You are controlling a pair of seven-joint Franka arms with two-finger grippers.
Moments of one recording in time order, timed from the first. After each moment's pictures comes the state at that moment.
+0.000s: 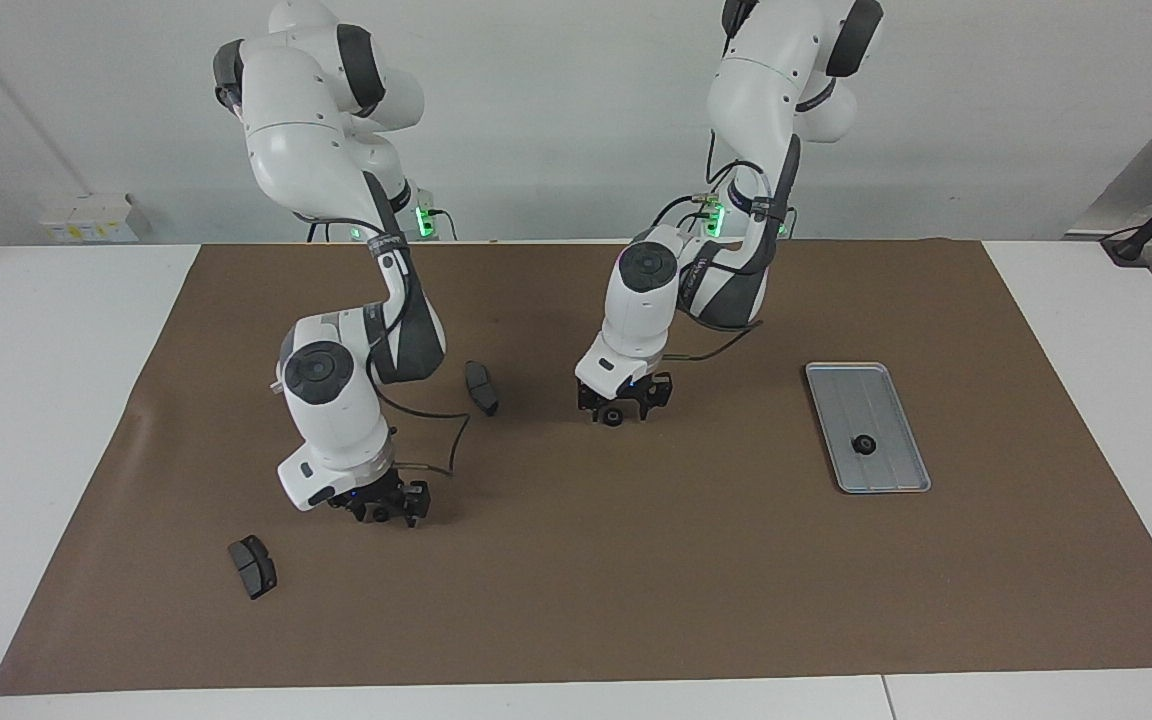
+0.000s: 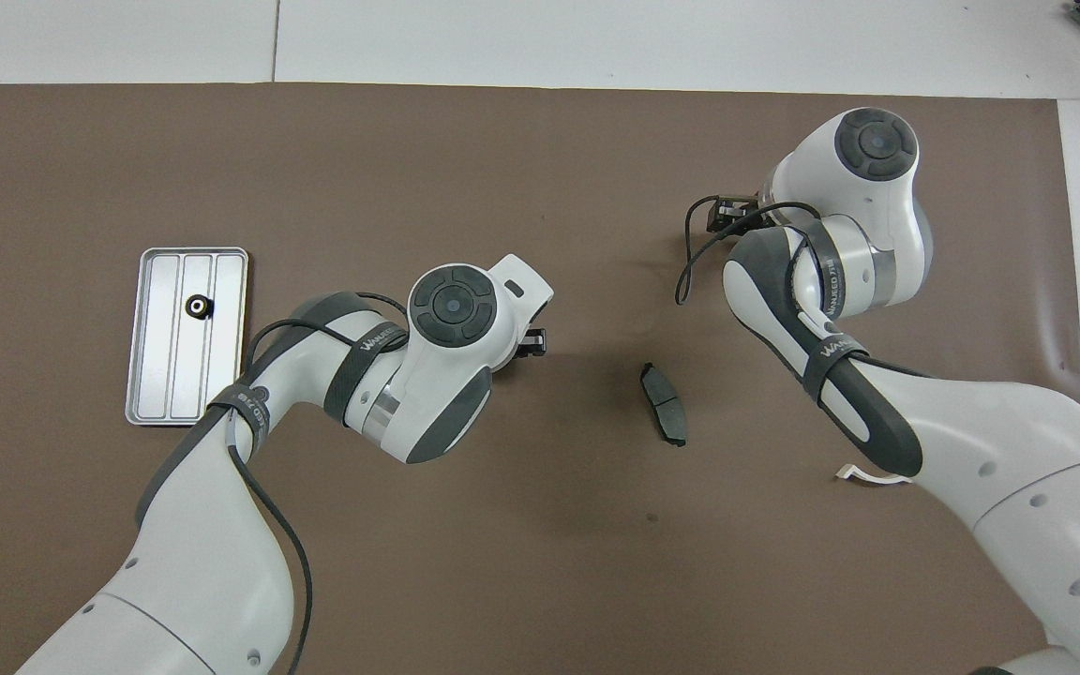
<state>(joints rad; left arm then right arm) -0.50 0.44 -0.14 -1.83 0.06 2.32 -0.63 0.08 0.64 0.09 -1.53 -0.11 2.24 0.38</state>
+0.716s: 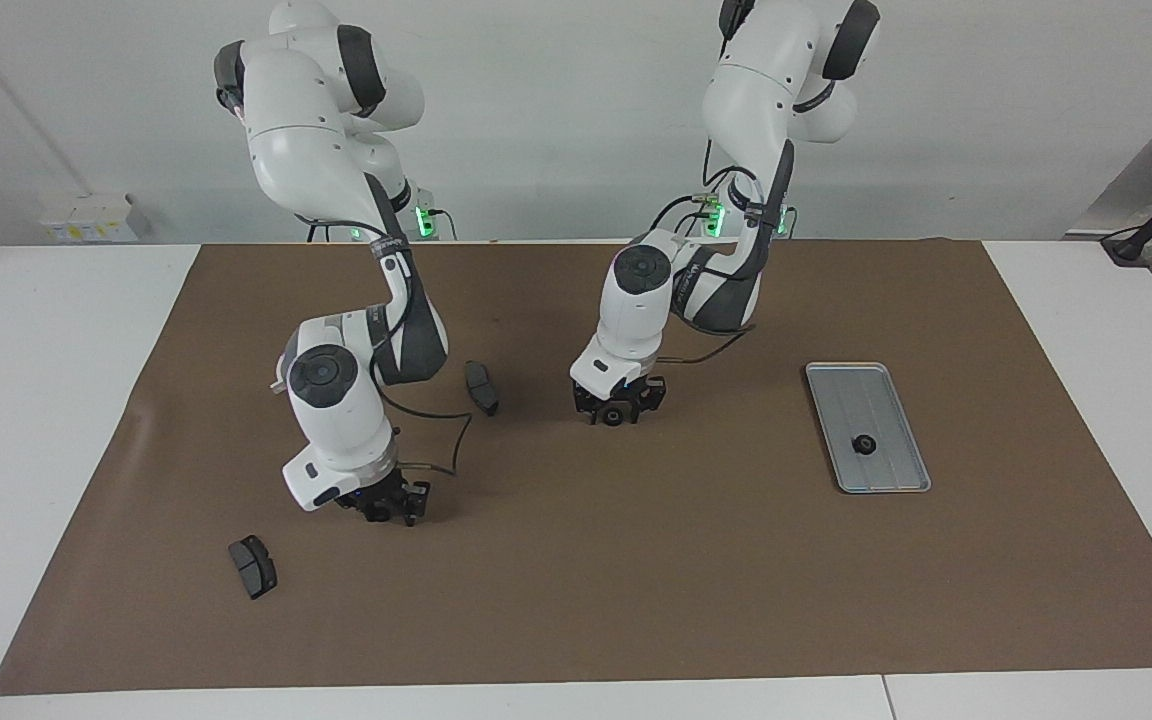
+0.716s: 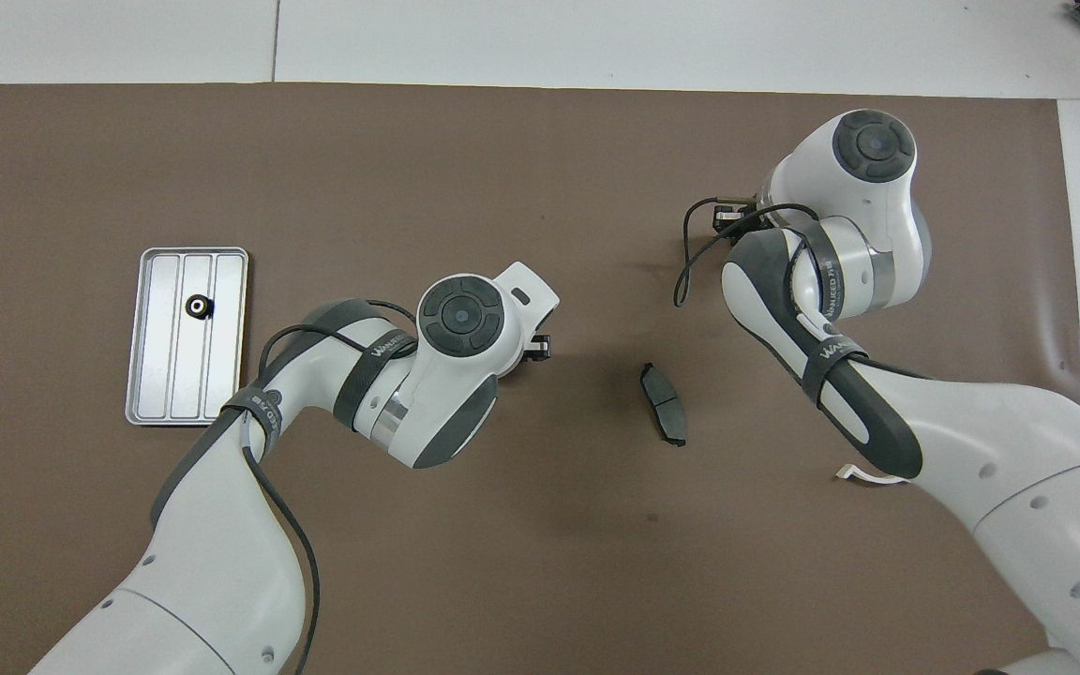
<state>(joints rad) -0.51 0.45 -0.14 -1.84 0.06 2.34 -0.63 0.08 0.64 0.09 -1.53 -0.11 2.24 0.38</state>
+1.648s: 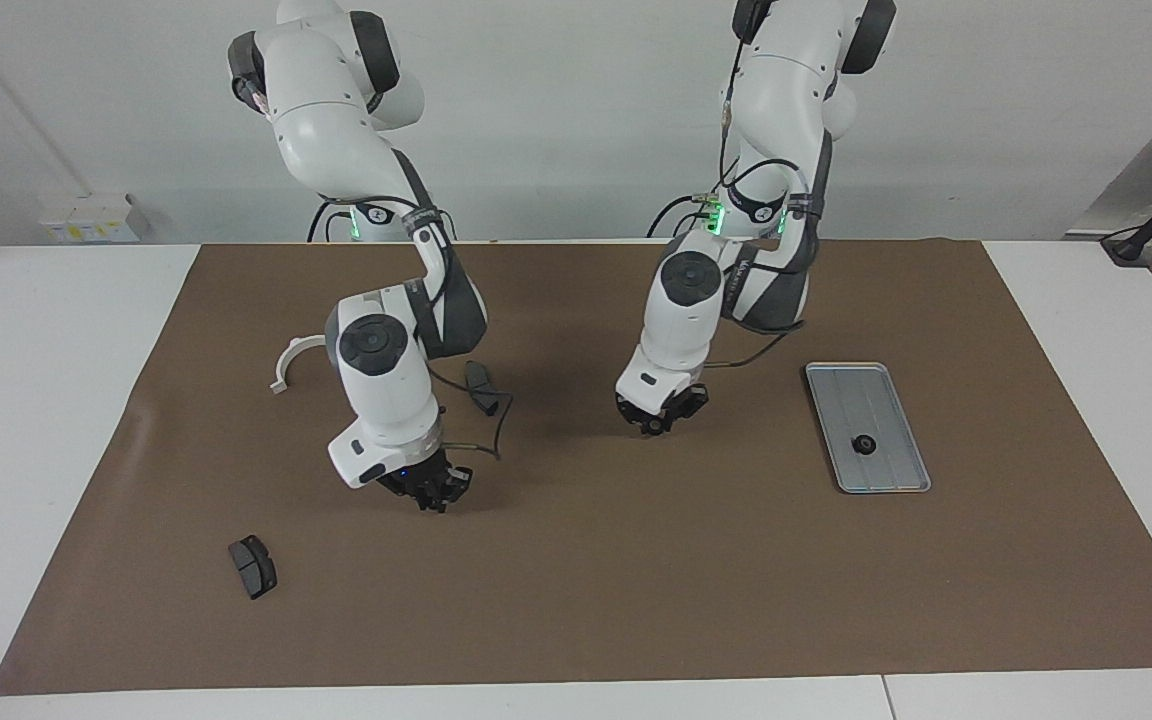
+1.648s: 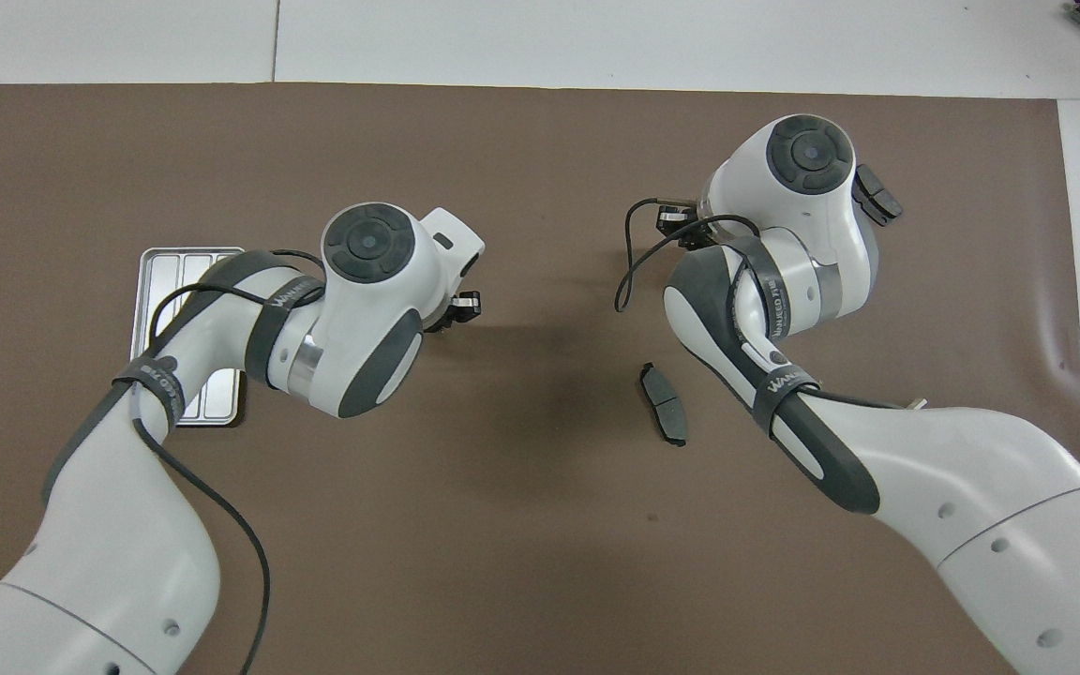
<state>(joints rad) -0.37 0.41 -0.11 -1.77 0.06 2.19 -0.52 0.20 0.59 0.11 -1.53 -0.10 2.23 0.56</state>
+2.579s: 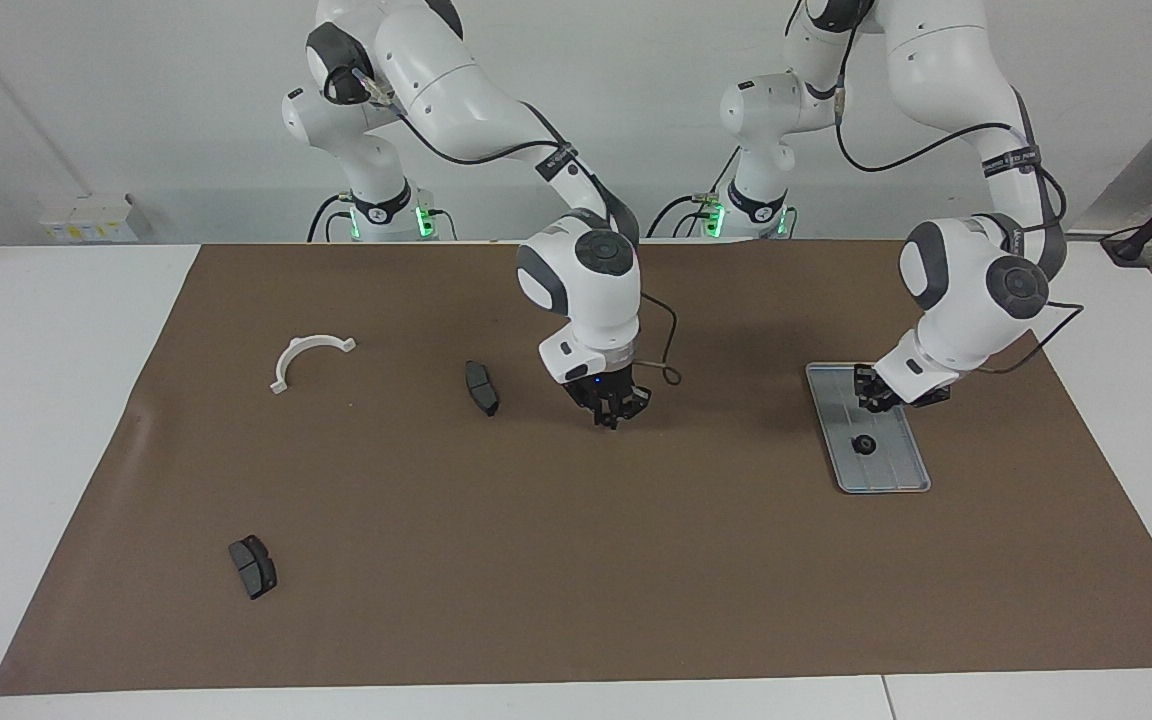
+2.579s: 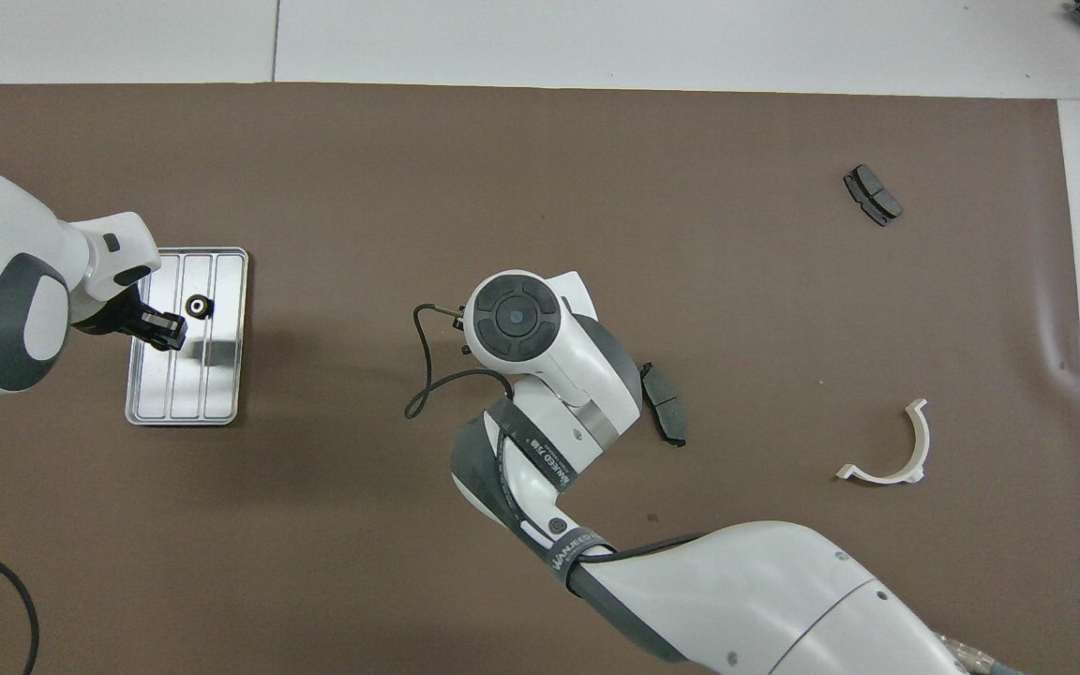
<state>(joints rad) 0.14 0.26 -0.11 -1.93 0.06 2.03 0.33 0.57 0.58 0.11 -1.60 -0.10 2.29 1.12</state>
